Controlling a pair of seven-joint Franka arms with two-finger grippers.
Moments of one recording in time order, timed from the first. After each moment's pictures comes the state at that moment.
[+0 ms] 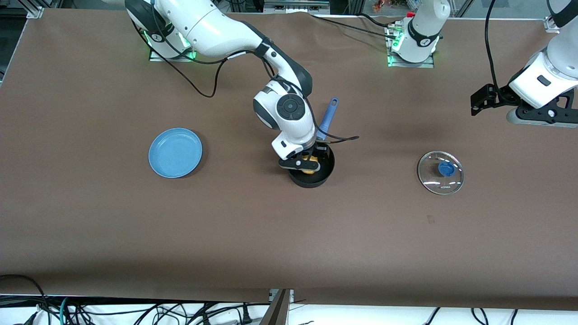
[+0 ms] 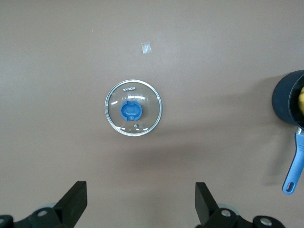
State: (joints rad) left arm -0.03 -0.04 -0.04 -1.71 0.04 1.61 0.01; right arm 0.72 0.93 0.15 -1.18 -0.05 2.27 0.98
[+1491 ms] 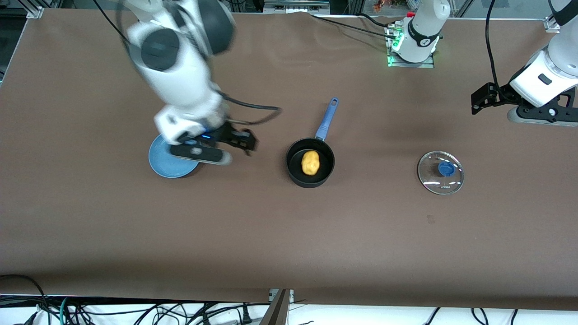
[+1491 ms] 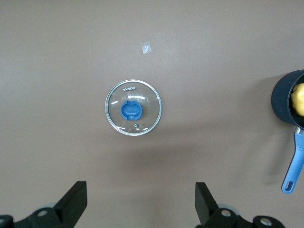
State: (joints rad) left arm -0.03 -0.04 -0.04 -1.70 0.04 1.61 0.01; right arm 0.46 0.39 0.05 -1.27 0.04 1.75 0.66
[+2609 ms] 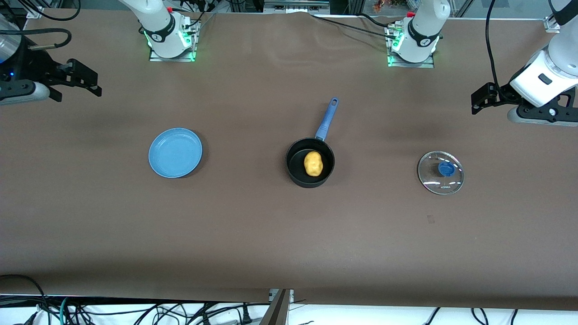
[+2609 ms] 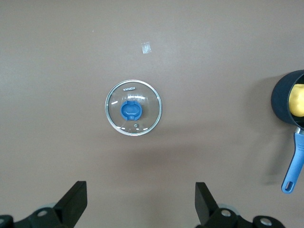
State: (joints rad) left arm -0.03 -0.04 -0.04 -1.70 0.04 1.61 0.01; right arm 0.17 -0.01 -0.08 -1.55 0.06 1.50 -0.03
